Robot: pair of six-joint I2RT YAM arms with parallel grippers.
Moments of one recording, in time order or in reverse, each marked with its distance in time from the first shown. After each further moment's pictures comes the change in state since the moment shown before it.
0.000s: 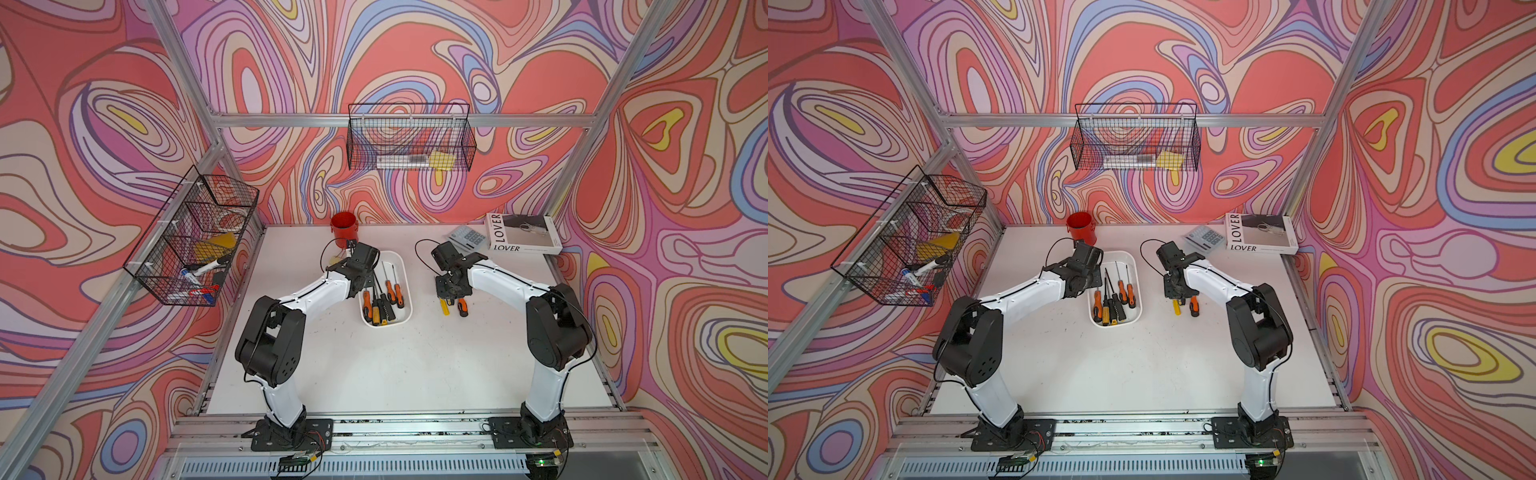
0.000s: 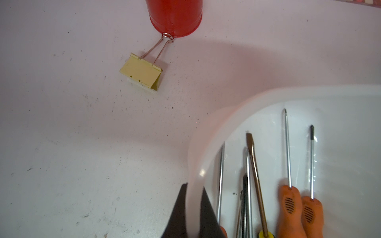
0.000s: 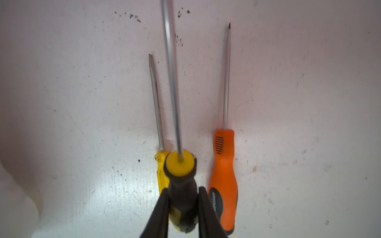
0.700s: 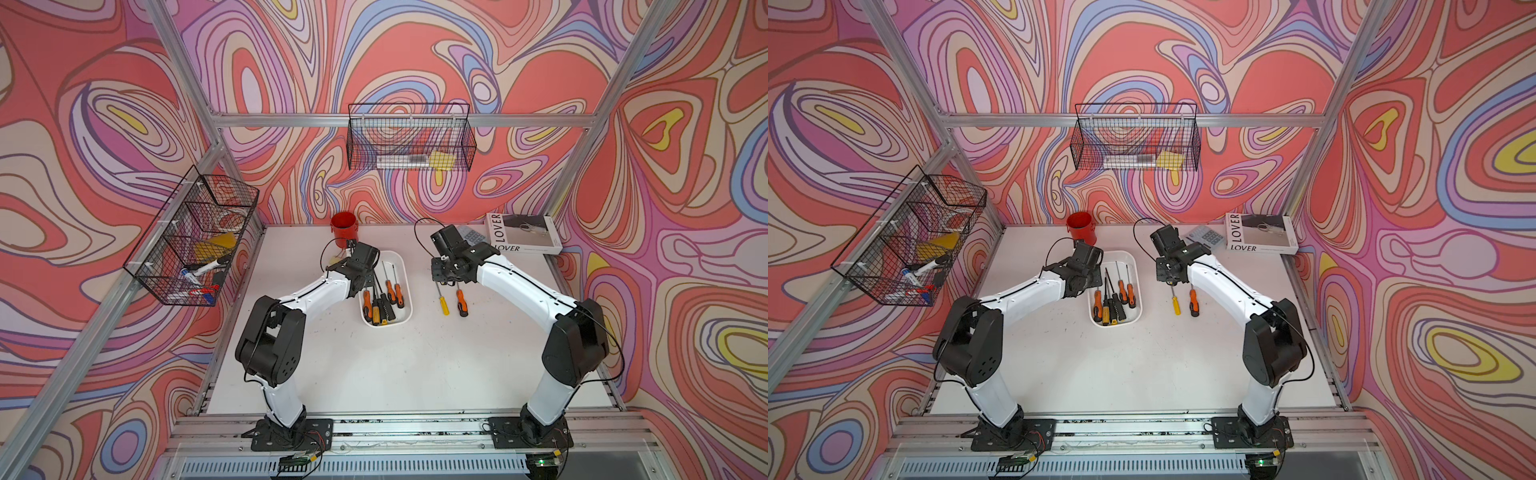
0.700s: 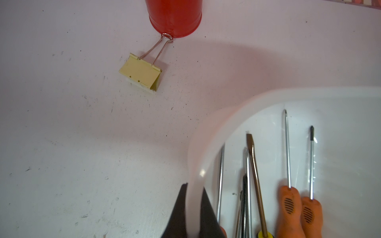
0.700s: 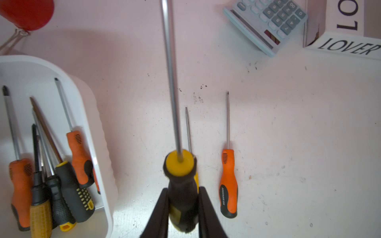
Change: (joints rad) left arm 0.000 0.002 0.005 0.000 0.003 -0.004; right arm 0.058 -0.135 0.127 -0.039 0.049 0.015
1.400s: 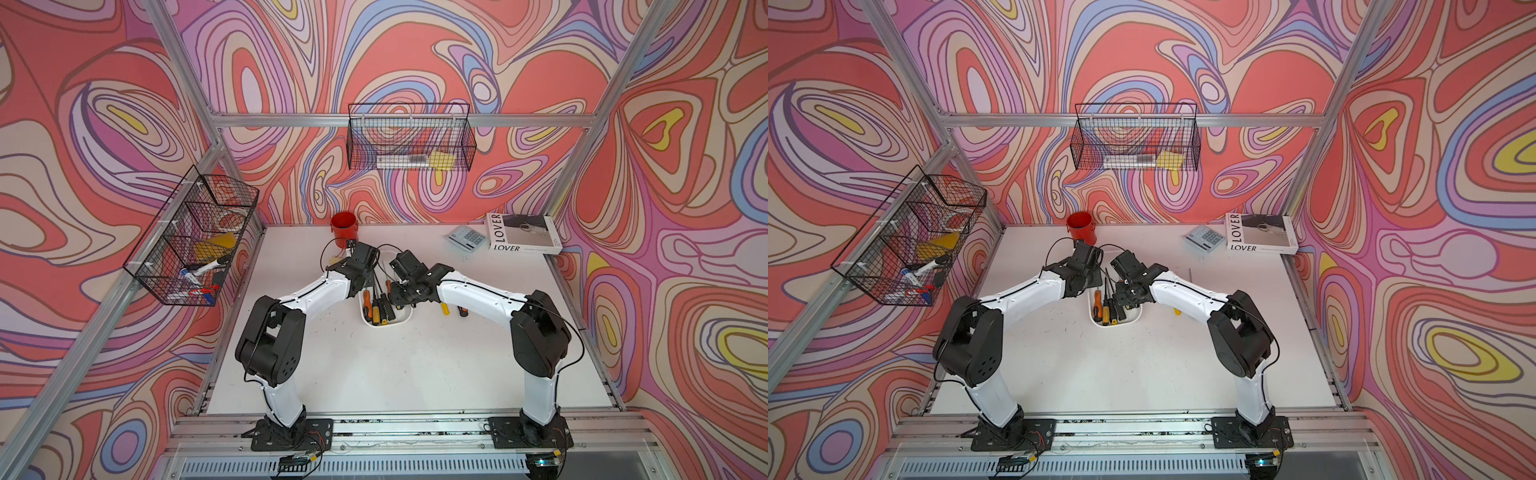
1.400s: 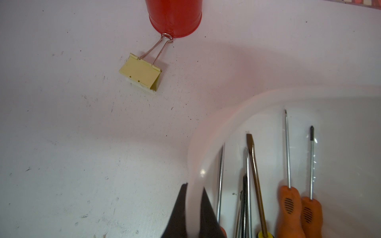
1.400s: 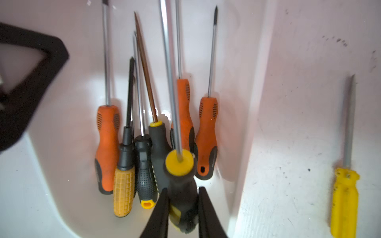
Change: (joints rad) left arm 0.000 0.000 0.000 0.000 0.000 0.000; right arm 0.228 0.148 -0.010 0.204 -0.189 0.104
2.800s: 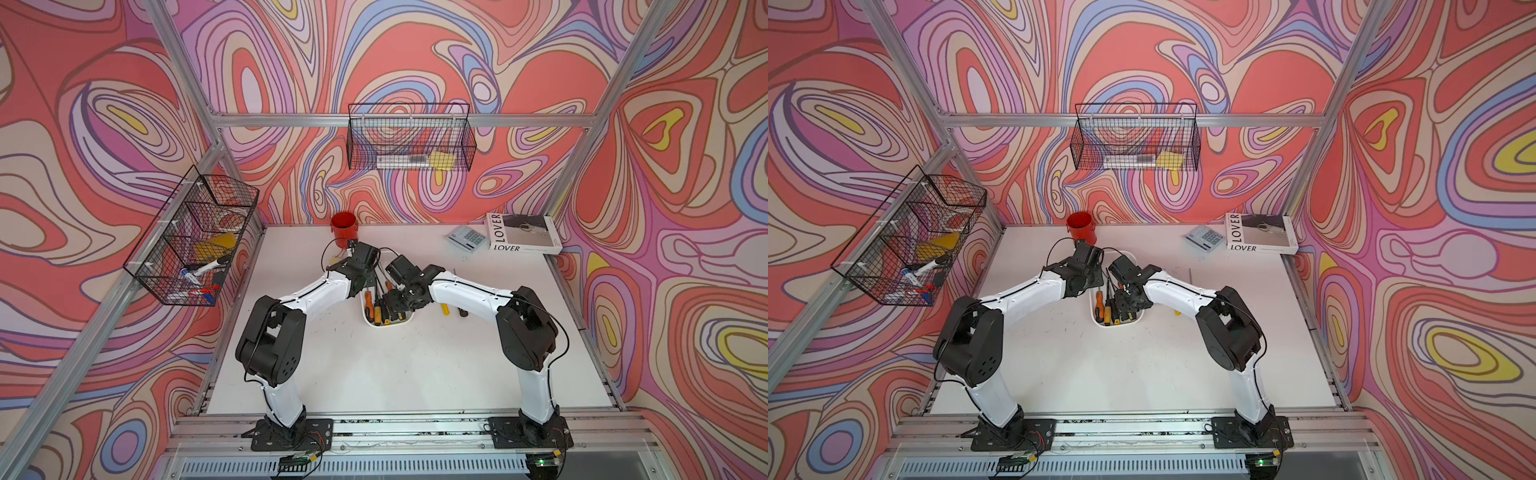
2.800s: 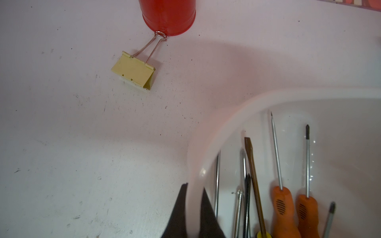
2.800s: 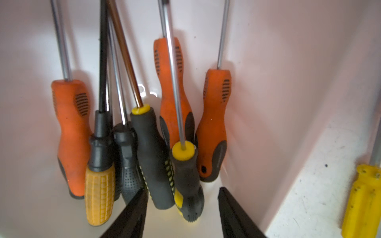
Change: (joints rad) left arm -0.001 0.001 0.002 0.005 0.022 -0.008; right arm 0.001 0.121 0.045 -0.090 -0.037 -0.018
